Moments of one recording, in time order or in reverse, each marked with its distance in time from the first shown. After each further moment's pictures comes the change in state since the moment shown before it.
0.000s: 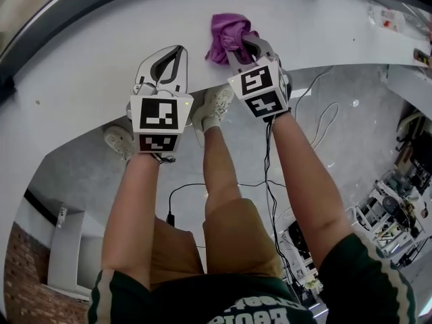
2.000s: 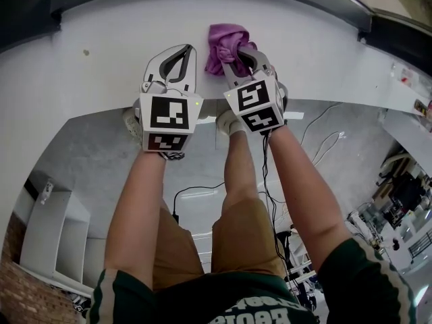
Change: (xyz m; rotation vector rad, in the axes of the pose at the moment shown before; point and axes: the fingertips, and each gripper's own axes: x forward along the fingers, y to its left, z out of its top) left arm -0.102 0.153 -0.061 -0.122 -0.030 0.159; right arm 0.056 0.176 0.122 -0.154 -0.035 0.155
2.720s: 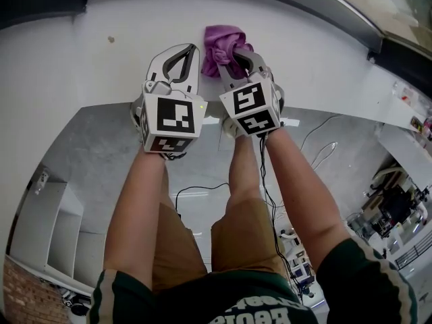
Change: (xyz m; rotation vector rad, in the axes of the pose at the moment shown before) left arm -0.032 0.053 -0.010 0.058 -0.005 0.052; right arm 0.028 0.053 0.048 -0.062 -0.007 0.062
